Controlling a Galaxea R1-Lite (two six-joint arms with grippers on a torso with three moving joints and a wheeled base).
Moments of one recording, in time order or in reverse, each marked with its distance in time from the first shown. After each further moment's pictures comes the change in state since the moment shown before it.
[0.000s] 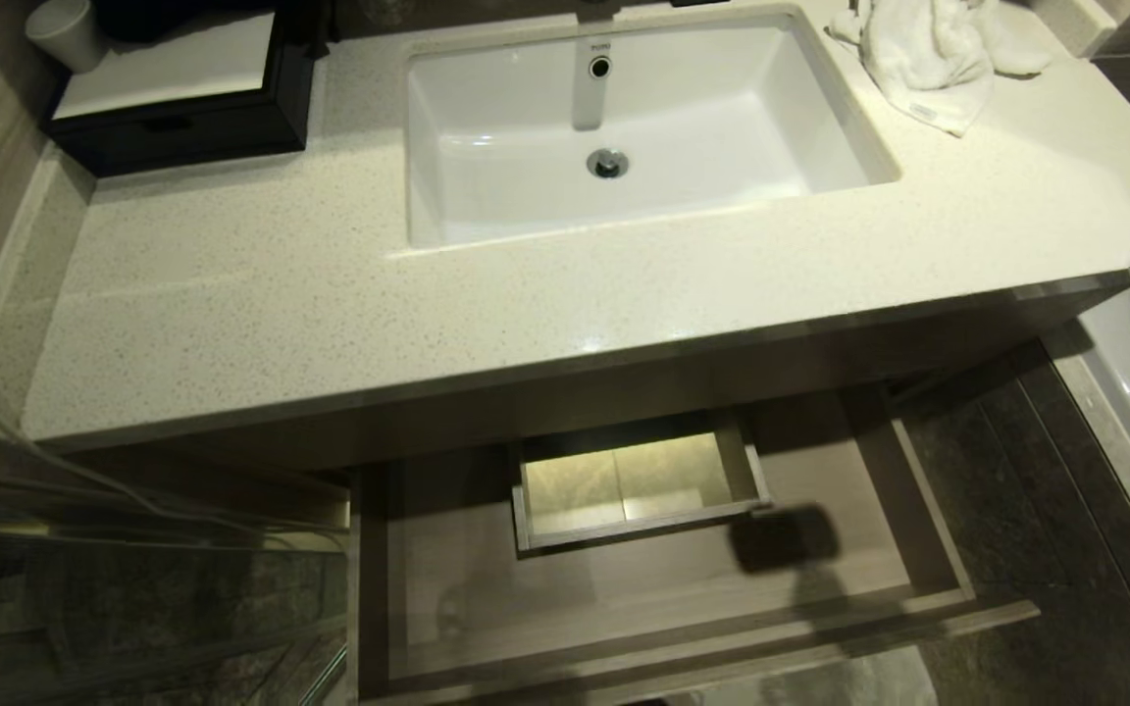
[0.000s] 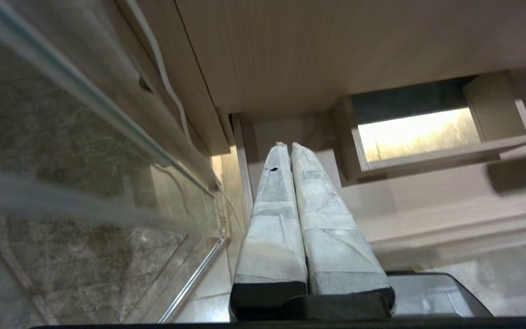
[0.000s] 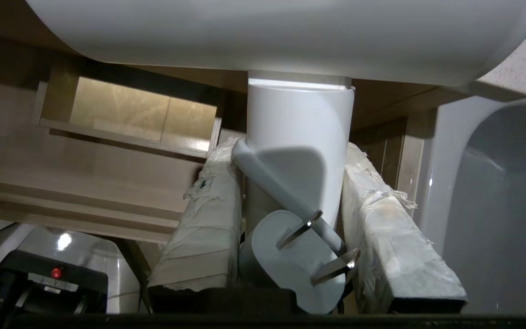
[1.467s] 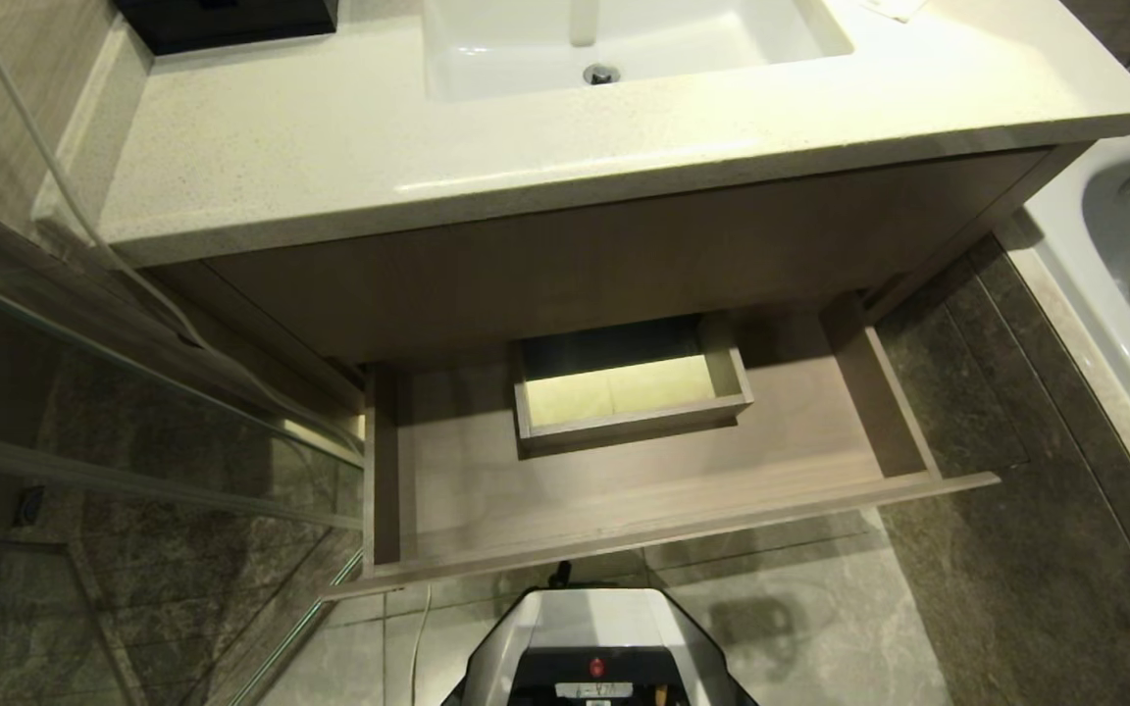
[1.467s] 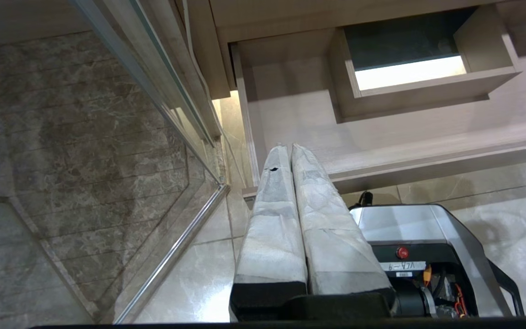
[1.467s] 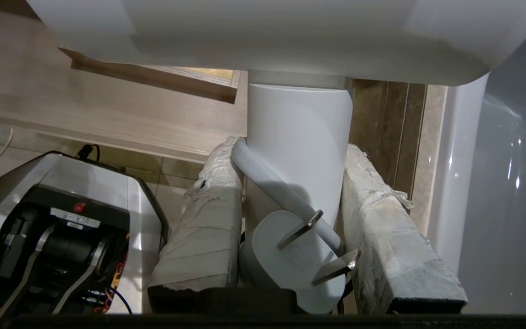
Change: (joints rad) left arm 0.000 0.000 0.000 0.000 0.000 0.000; right arm 0.001 -0.032 0.045 -0.006 -0.002 0.001
